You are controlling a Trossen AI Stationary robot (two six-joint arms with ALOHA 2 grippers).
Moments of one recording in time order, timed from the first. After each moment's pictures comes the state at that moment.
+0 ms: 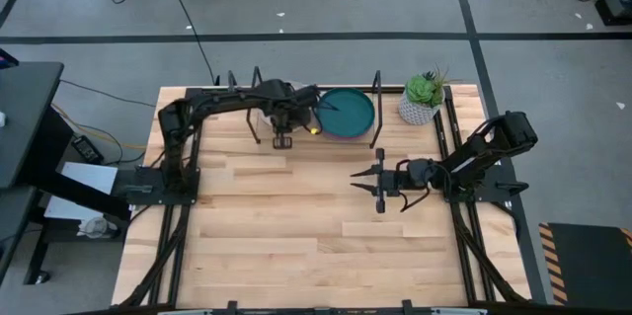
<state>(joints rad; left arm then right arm) 0.39 1.95 1.62 -1.14 -0.19 0.37 0.17 1.55 0.19 1.32 0.22 -0.32</state>
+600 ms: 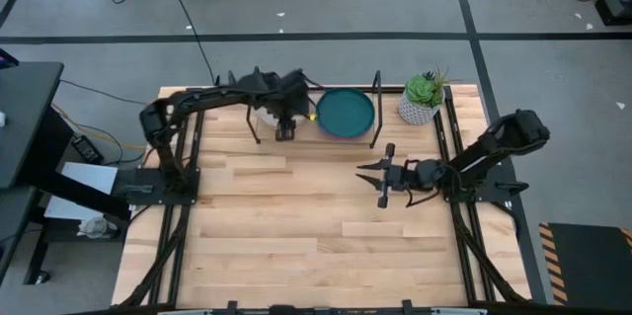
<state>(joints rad) 0.45 1.81 1.50 -0.86 -0.04 0.46 0.22 1.44 0.15 1.30 0.43 -0.23</state>
